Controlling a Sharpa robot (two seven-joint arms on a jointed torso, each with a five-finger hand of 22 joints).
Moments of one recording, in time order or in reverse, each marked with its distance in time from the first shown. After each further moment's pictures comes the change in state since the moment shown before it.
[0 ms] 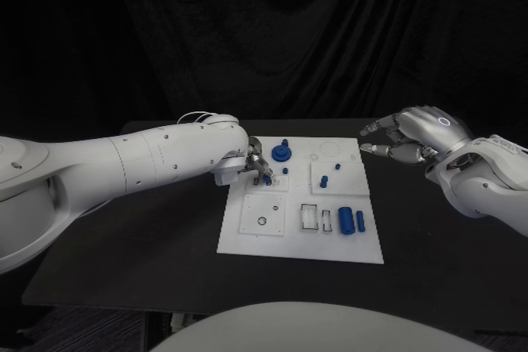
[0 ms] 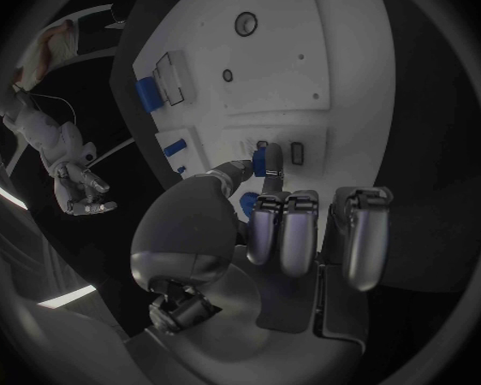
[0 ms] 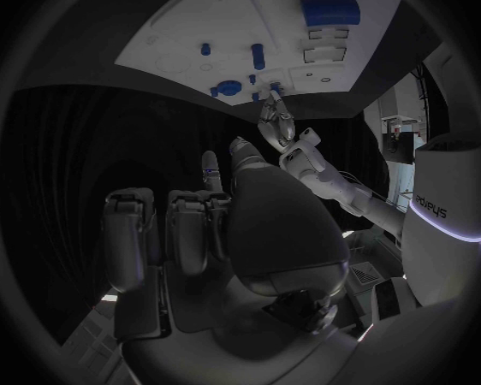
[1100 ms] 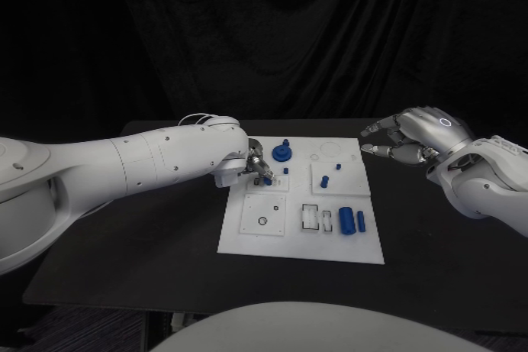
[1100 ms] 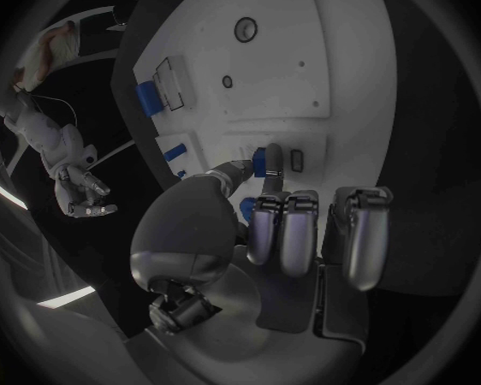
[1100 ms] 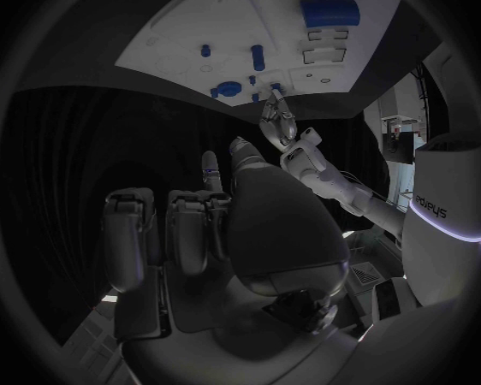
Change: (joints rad) left arm -0.007 -0.005 0.000 0.005 0.000 0.009 0.003; left_hand -0.005 0.003 0.007 -0.007 -0.003 0.001 0.000 -0.005 0.007 0.000 0.000 0.000 0.000 0.000 0.000 0.000 0.000 0.000 0.000 0.000 -0.004 0.000; right arm -0.001 0.000 0.000 0.000 0.000 0.003 0.000; right_hand 0.000 0.000 0.000 0.000 0.000 0.000 0.000 -0.006 -0.001 0.000 0.000 0.000 0.000 0.000 0.000 0.000 0.000 0.000 0.000 0.000 0.000 0.000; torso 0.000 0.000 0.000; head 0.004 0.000
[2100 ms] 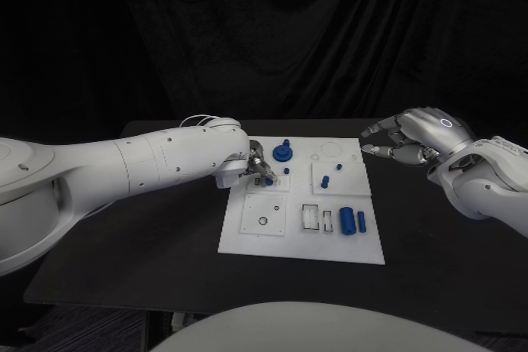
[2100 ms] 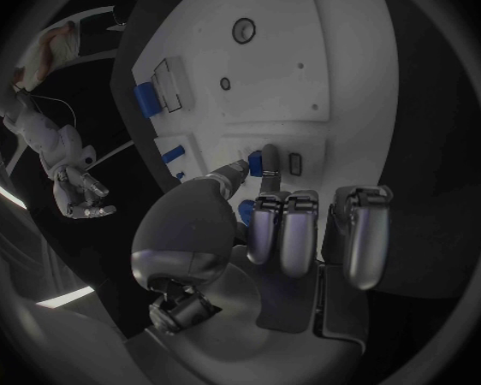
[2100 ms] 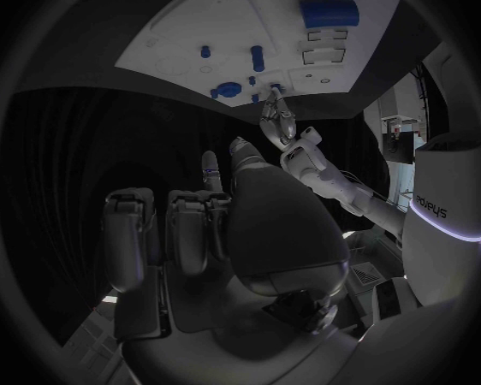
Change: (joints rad) left arm -0.008 0.006 0.000 -0.010 0.000 0.001 0.002; left_hand -0.076 0.002 -0.036 0.036 -0.279 0.002 -0.002 -0.036 0.033 -0.002 0.005 0.000 0.000 0.001 0.001 0.000 0.000 0.000 0.000 0.000 -0.015 0.000; right arm 0.000 0.000 0.000 0.000 0.000 0.005 -0.002; right_hand 0.000 0.000 0.000 0.000 0.000 0.000 0.000 0.000 -0.001 0.000 0.000 0.003 0.000 0.000 0.000 0.000 0.000 0.000 0.000 0.000 0.000 0.000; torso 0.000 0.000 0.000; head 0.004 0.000
